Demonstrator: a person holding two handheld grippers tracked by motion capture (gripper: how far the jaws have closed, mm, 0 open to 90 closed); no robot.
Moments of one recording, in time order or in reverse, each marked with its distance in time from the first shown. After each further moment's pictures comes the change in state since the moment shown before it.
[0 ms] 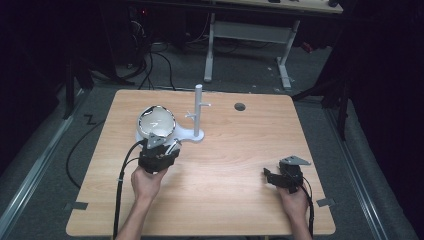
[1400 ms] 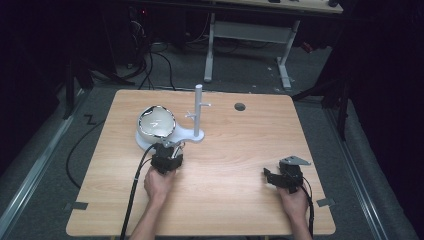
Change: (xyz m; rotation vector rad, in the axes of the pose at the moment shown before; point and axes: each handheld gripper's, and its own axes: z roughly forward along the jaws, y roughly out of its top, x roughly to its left) left arm 0.007 -0.032 0.073 0.167 0.143 -0.076; right arm 0.000 0.000 0.000 0.000 -0.002 -0.004
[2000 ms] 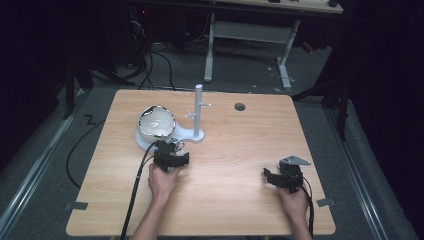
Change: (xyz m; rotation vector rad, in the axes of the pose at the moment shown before) left arm -0.006 0.012 0.003 -0.003 0.015 -0.084; right arm 0.000 0.000 0.000 0.001 -0.001 0.002
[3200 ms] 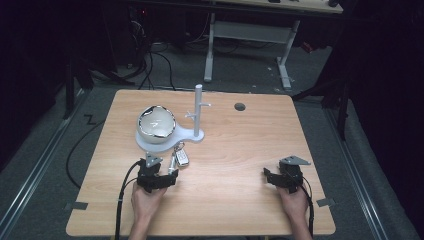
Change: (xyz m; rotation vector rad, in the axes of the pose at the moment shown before) left arm 0.013 -0.053 -0.052 -0.067 -0.068 0.068; right arm 0.000 0.000 0.000 0.000 -0.001 0.002
